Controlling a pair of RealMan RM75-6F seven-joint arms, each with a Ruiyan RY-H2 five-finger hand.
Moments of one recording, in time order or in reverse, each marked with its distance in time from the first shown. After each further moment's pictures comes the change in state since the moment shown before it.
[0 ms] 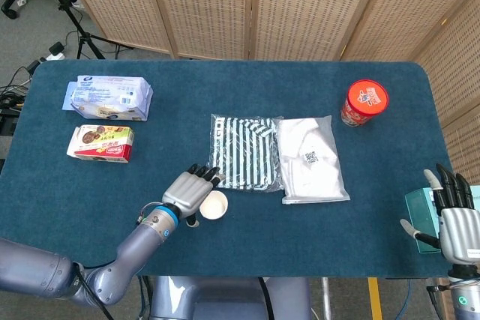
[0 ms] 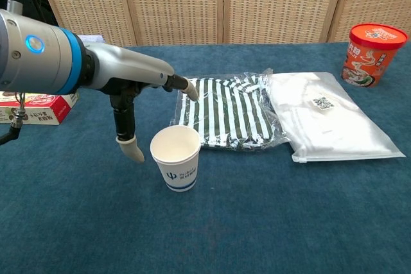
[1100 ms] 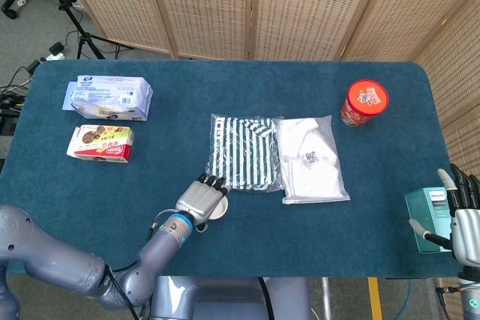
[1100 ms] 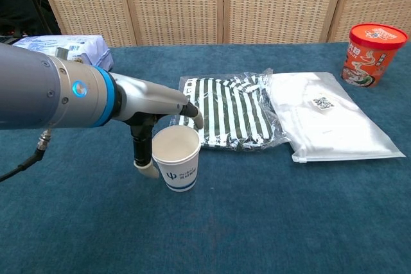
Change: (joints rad) left arm -0.094 -0.148 0.058 0.091 -0.074 0.081 0.019; right arm -0.048 0.025 0.062 -0.005 -0.016 -0.024 0.059
